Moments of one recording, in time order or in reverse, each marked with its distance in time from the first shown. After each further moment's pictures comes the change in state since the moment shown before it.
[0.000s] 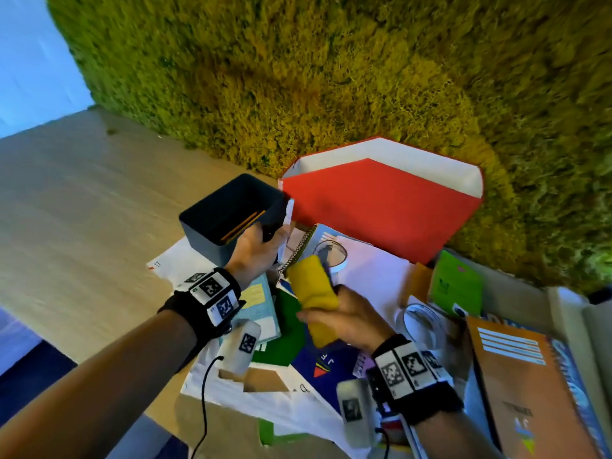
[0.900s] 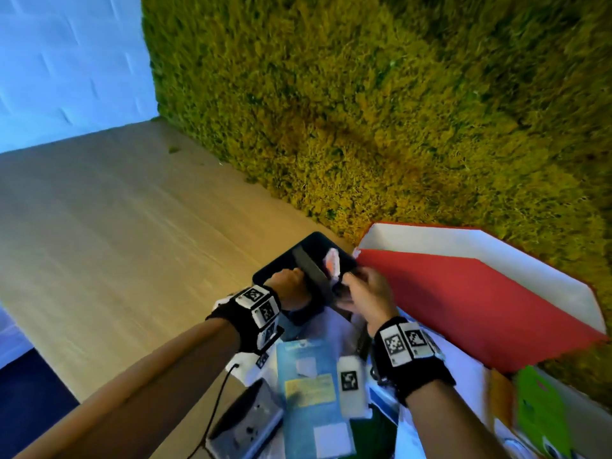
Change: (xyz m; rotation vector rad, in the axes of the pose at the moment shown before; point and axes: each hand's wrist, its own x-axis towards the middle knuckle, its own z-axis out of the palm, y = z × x) left_hand 0.108 -0.037 -0.105 0.595 -0.351 -0.190; right_hand 0.182 -0.142 0.038 0.294 0.283 0.090
